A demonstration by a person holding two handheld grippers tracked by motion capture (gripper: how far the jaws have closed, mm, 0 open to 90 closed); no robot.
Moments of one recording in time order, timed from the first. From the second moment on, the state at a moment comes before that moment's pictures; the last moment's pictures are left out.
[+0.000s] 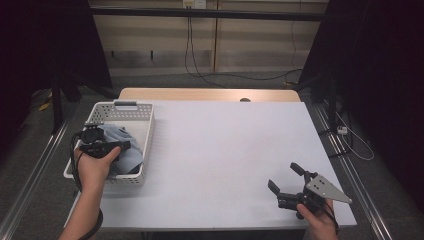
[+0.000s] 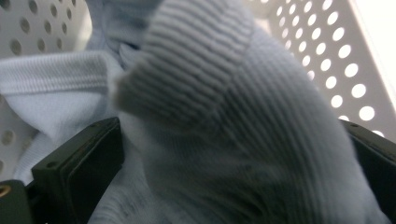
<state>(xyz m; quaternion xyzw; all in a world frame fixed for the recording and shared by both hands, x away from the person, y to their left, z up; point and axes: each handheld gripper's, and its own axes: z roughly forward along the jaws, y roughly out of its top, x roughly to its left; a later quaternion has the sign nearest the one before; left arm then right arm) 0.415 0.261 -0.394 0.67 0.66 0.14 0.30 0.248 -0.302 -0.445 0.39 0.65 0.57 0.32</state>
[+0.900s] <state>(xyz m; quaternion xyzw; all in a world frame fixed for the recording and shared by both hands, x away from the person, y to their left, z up) 0.446 0.258 -0.394 0.63 0.70 0.13 0.30 0.250 -0.298 -0.446 0.38 0.66 0.56 0.32</state>
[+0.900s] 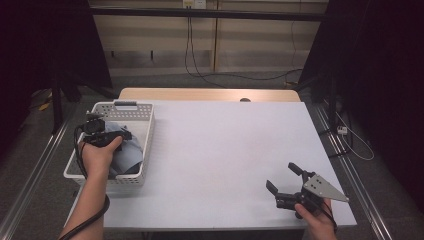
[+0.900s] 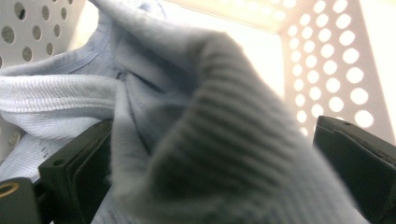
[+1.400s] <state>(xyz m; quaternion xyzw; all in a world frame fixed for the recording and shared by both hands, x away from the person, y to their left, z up) 0.456 0.249 -0.422 0.64 0.71 0.13 0.26 0.250 -0.298 -0.446 0.38 0.66 0.56 0.32</state>
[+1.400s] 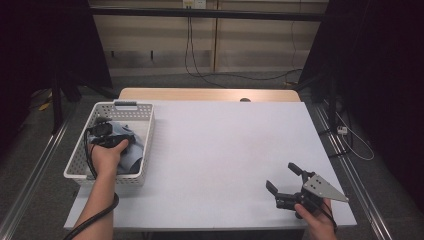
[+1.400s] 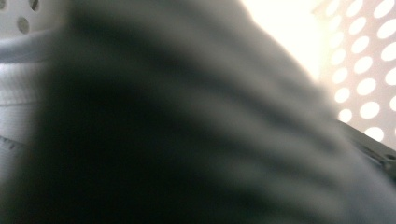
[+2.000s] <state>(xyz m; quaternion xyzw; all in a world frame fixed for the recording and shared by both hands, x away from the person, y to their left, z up) 0.452 0.245 -0.427 0.64 0.70 0.16 0.25 0.250 -0.297 -0.445 0.38 0.66 0.56 0.32</state>
